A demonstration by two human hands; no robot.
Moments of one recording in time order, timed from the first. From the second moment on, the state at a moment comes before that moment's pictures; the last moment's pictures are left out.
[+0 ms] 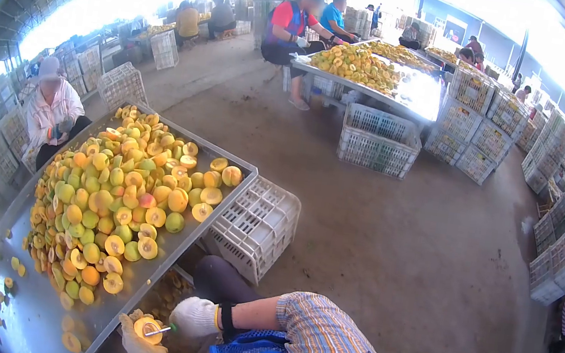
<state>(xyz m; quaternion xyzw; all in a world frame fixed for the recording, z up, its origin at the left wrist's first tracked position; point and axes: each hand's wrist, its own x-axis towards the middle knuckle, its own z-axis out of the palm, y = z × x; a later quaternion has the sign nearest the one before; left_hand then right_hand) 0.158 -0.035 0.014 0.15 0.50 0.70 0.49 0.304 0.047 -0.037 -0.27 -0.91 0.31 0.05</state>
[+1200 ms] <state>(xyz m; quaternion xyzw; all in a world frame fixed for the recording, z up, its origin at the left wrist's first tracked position) 0.157 -0.026 0.006 0.03 0.31 0.76 0.57 0.303 0.036 -0.001 -0.32 -0.90 0.25 0.13</state>
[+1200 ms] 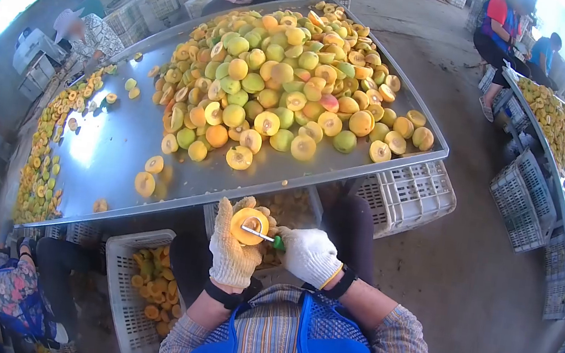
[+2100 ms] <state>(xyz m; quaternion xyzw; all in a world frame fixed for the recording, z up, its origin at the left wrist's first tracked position) 0.129 -0.027 0.019 0.22 0.45 0.70 0.51 0.286 0.040 -0.002 -0.28 -0.88 0.39 -0.01</state>
